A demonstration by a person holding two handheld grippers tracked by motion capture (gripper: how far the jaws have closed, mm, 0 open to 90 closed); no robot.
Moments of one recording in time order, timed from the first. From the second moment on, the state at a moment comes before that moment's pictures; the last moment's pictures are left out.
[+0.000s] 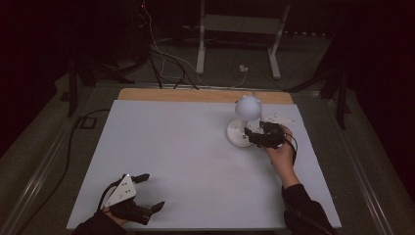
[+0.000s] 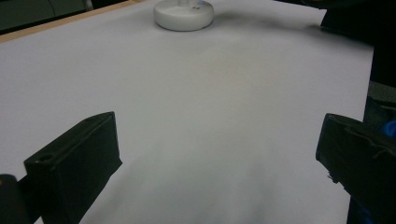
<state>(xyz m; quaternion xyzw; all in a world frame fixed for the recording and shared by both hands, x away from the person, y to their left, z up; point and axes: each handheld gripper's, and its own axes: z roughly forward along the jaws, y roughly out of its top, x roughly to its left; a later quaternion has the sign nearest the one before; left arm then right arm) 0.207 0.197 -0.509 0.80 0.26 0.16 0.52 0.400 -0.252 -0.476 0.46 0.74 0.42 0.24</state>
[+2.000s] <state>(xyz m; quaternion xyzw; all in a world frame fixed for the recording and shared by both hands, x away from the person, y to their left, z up) 0.207 0.198 -0.508 0.80 0.26 0.16 0.52 0.315 -0.264 -0.479 0.38 0.80 0.44 0.16</state>
